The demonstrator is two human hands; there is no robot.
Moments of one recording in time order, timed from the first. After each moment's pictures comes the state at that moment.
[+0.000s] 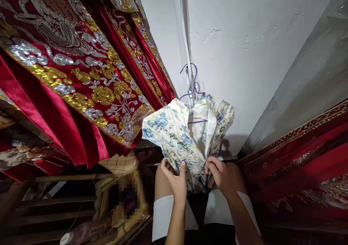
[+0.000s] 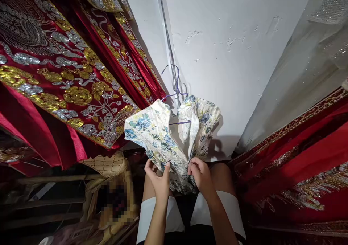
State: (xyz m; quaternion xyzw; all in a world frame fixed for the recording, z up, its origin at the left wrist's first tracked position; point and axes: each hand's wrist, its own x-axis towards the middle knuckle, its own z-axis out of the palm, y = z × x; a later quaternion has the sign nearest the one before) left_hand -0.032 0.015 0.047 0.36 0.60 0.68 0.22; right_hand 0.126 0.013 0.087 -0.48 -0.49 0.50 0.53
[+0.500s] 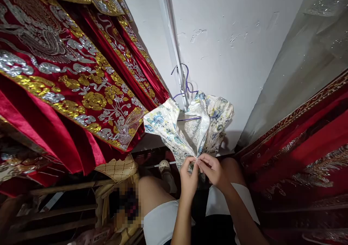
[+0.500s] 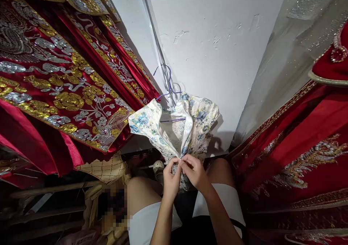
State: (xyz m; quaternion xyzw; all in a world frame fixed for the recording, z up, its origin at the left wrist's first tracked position) left_hand -0.007 0.008 0.069 0.59 0.47 0.55 0.37; right_hand 0.115 0.010 0.088 -0.42 -0.51 0.52 0.53
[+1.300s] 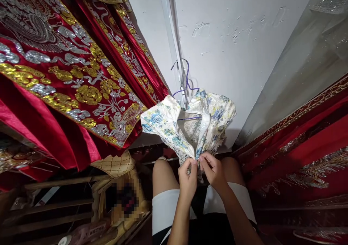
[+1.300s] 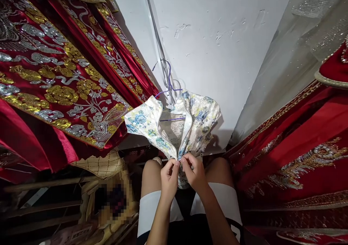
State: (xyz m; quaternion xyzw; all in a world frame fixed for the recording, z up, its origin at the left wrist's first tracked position) left_hand 0.002 -0.006 0.086 0.56 0.44 0.55 0.43; right_hand 0.119 -0.002 0.089 -0.45 -0.56 0.40 0.56
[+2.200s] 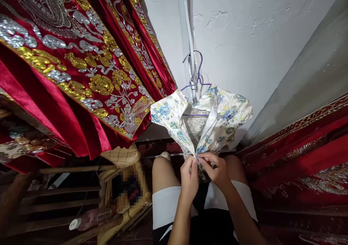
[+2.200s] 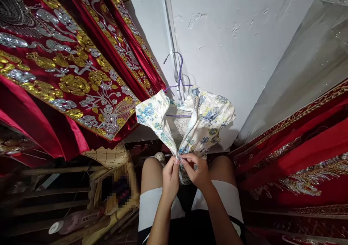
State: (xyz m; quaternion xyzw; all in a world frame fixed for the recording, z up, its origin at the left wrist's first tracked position) left_hand -0.016 -0.015 0.082 0.57 0.47 0.54 0.40; right_hand 0.112 -0.002 0.088 -0.45 -0.61 0.35 0.55
